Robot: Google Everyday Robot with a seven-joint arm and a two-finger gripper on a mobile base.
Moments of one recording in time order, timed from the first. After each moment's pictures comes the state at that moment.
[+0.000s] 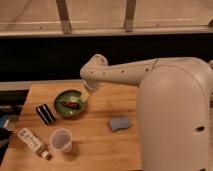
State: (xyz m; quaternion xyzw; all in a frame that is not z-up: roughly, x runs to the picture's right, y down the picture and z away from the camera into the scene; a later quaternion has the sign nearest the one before) arm -0.081 0.026 0.823 -0.22 0.02 0.39 0.89
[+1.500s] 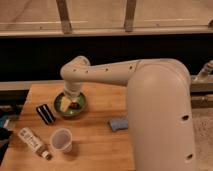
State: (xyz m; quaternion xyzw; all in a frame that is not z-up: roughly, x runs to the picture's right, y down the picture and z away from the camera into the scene) arm -0.203 0.072 0.781 -0.33 -0.08 0.24 0.91
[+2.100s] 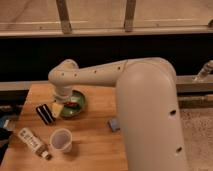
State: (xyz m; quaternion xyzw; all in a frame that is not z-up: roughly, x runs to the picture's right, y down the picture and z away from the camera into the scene) arm -0.248 0.088 0.777 -0.33 -0.08 0.18 0.92
